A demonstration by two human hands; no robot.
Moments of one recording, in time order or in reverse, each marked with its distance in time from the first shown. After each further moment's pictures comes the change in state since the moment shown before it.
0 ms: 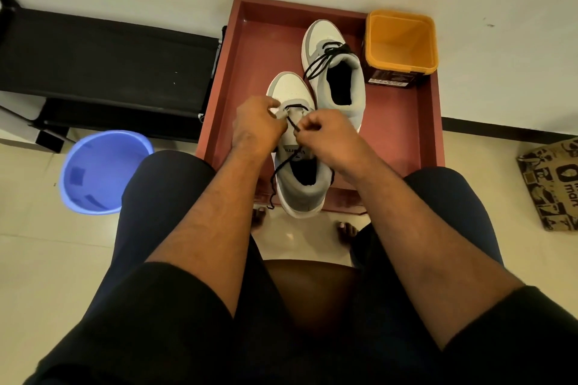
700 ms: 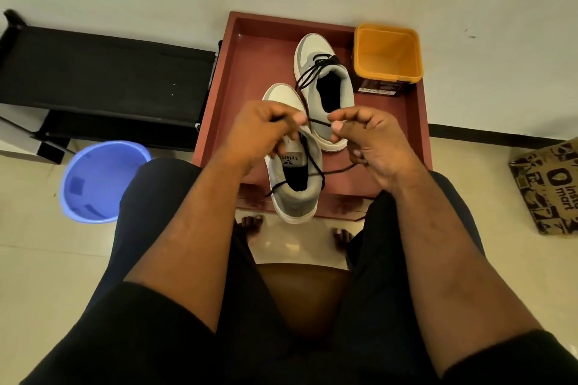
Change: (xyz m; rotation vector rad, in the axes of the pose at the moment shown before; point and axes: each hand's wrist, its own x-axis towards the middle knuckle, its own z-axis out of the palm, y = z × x) left_hand -0.044 0.033 -0.025 -0.357 -0.298 0.197; right_hand -0.027 0.032 -0.059 0.695 0.014 -0.031
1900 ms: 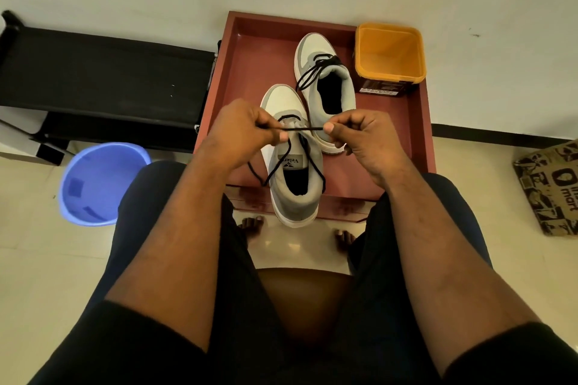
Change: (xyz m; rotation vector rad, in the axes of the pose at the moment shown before) left_hand 0.002 0.002 -0.023 0.362 0.033 -0.035; right_hand 0.023 0.014 0.002 -0.221 0.046 -0.131
